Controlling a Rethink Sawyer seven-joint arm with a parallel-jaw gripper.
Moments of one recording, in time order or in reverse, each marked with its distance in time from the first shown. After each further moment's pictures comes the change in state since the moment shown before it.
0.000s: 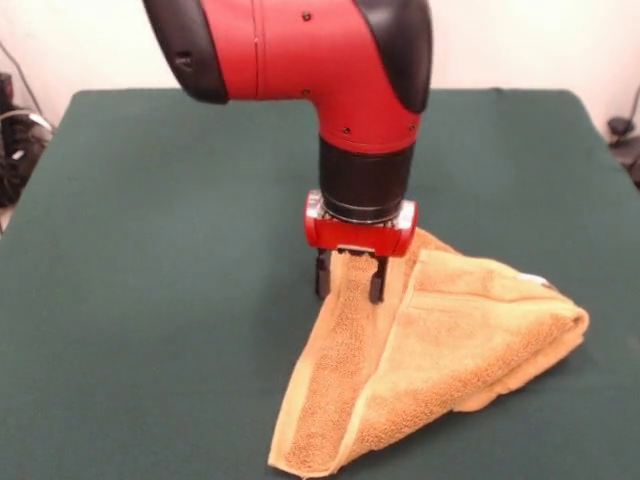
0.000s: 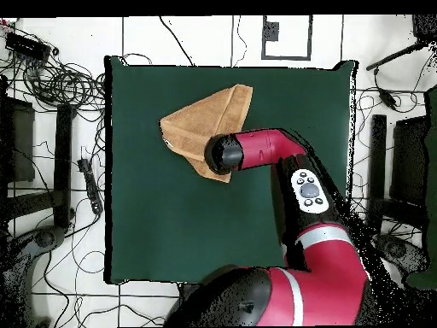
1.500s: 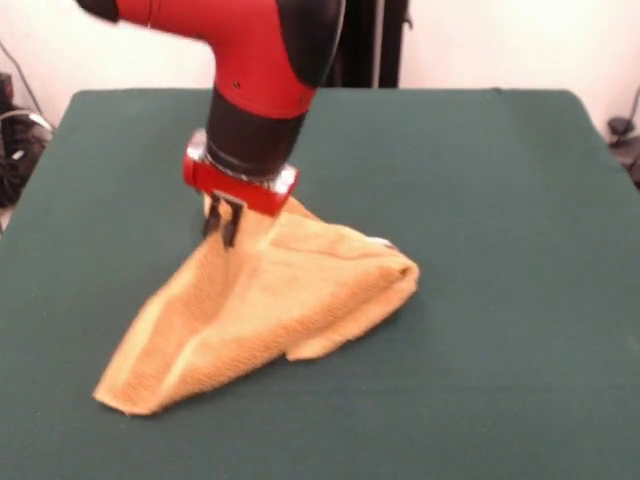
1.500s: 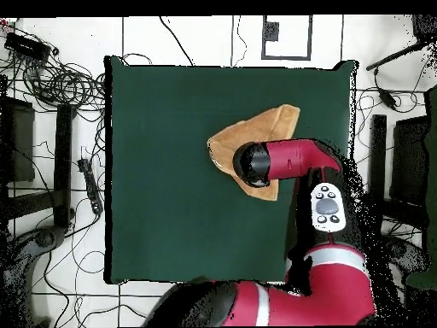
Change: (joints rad) arm 0.078 -0.043 -0.303 -0.017 0.030 0.104 0.000
